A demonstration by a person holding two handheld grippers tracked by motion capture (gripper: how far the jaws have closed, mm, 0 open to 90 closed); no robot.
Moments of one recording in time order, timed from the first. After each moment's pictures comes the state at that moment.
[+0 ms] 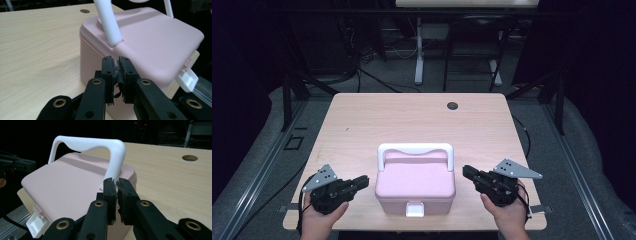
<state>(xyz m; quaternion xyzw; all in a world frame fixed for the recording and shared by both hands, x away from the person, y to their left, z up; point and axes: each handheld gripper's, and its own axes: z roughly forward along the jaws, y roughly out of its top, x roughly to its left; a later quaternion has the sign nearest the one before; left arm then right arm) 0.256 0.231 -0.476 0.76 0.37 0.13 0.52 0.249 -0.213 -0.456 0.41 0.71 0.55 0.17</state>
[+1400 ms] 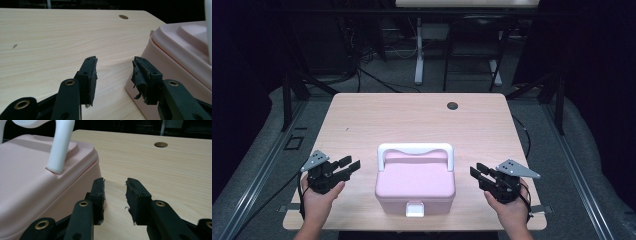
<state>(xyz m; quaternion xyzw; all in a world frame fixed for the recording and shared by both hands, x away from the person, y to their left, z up) 0.307 0.263 -0.508 0.70 0.46 0.18 0.51 0.267 -0.233 -0.491 0.45 0.71 0.50 0.22</state>
